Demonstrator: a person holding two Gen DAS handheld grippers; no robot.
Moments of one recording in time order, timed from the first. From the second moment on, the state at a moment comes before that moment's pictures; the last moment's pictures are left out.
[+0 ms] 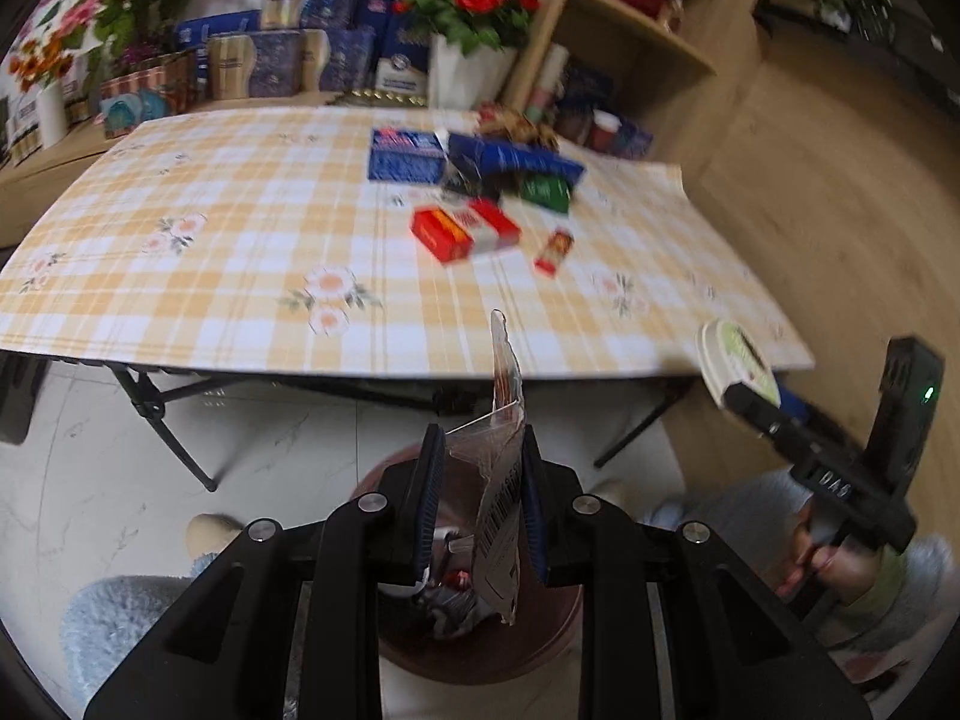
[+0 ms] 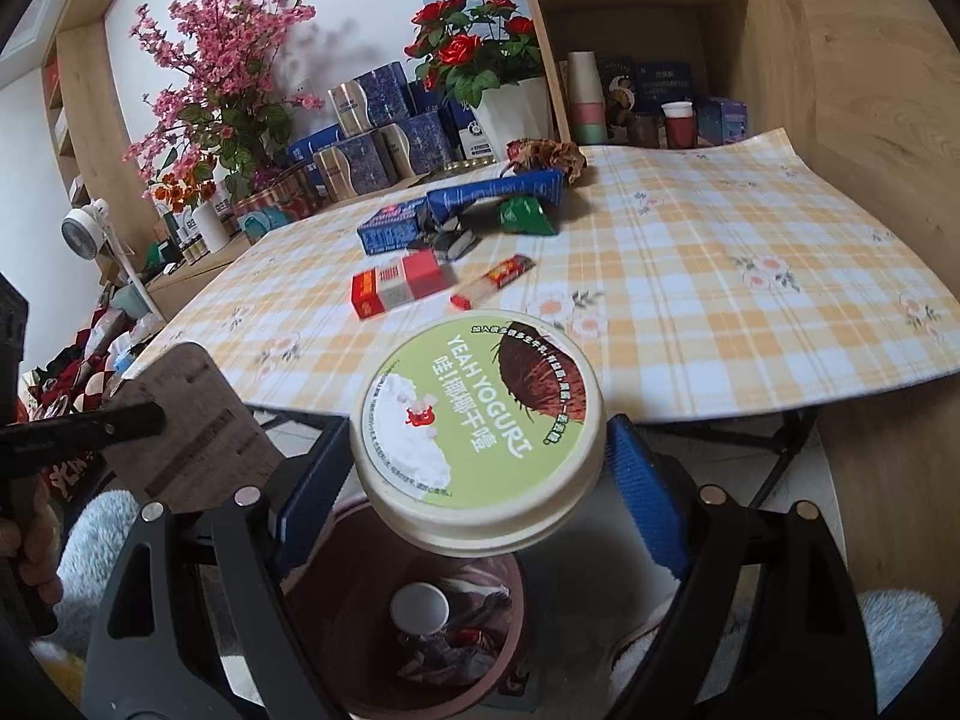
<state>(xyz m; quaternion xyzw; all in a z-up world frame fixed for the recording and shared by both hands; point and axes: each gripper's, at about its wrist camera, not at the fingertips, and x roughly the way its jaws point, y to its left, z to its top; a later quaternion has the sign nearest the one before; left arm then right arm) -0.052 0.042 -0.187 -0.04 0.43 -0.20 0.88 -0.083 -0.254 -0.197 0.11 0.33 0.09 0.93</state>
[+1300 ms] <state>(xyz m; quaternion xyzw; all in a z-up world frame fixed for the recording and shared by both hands) -0.029 0.011 -0.284 -0.04 0.48 -0.19 0.85 -0.085 -0.258 -0.235 0.11 0.38 0.10 0.91</state>
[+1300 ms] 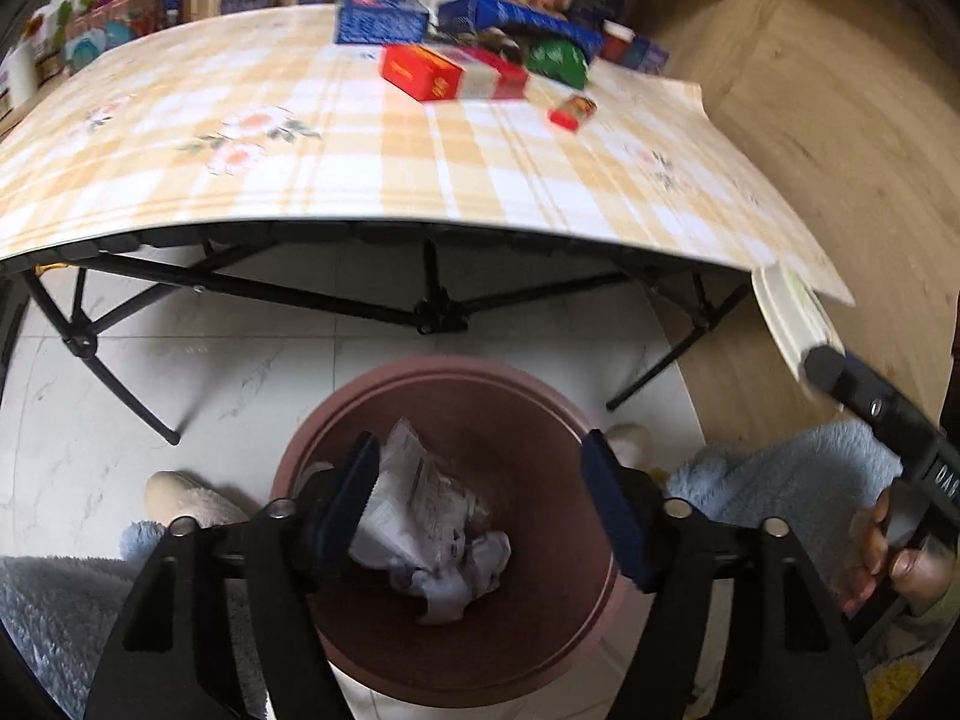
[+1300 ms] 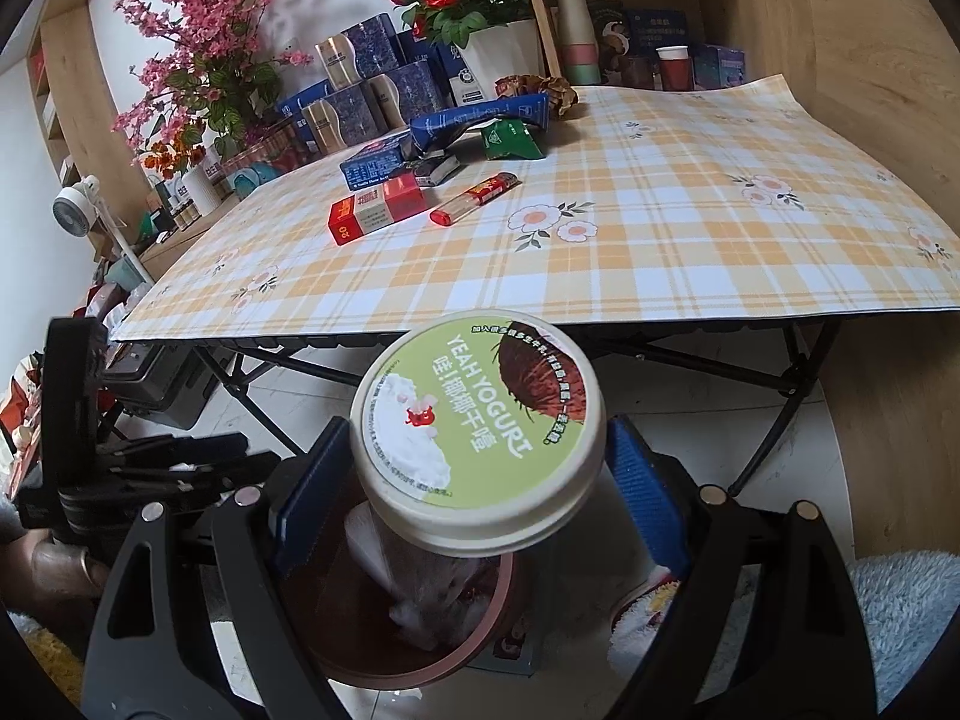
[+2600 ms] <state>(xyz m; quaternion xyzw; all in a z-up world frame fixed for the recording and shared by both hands) -0.087 0.128 -0.175 -0.08 0.25 -0.10 0.96 -0.078 -0.121 -0.254 -0.08 0.44 0.18 0.88</state>
